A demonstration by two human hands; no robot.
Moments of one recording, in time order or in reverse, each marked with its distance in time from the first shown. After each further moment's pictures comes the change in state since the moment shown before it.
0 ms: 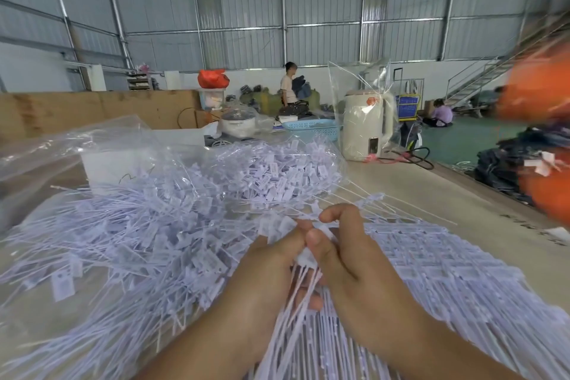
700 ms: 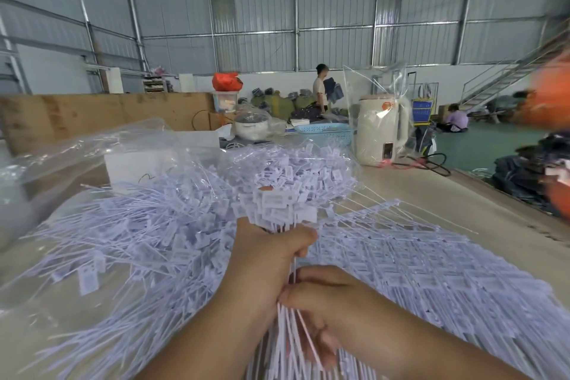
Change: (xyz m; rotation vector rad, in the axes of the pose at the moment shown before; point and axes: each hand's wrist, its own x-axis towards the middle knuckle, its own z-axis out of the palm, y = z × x) left_hand 0.014 0.006 -0.020 0.083 0.189 0.335; right_hand 0.008 -0.019 0.022 0.463 -0.476 0.484
